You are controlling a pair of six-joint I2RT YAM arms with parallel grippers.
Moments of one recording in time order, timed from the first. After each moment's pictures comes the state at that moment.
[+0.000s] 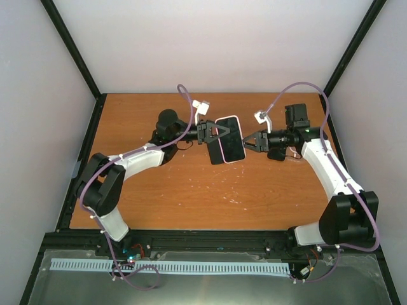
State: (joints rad) left arm -0.58 1.71 1.05 0.84 1.01 -0.90; right arm 0.14 1.40 1.17 -0.69 -1.12 -0.08
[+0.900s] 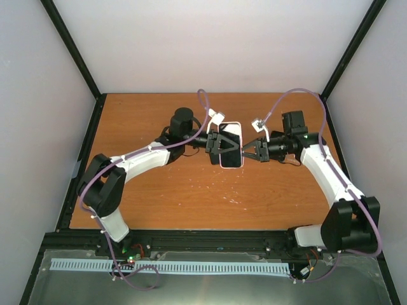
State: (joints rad) left arm -0.64 1.72 1.15 0.49 1.11 -0.69; right arm 0.15 1.38 1.13 -0.77 -1.25 -0.24
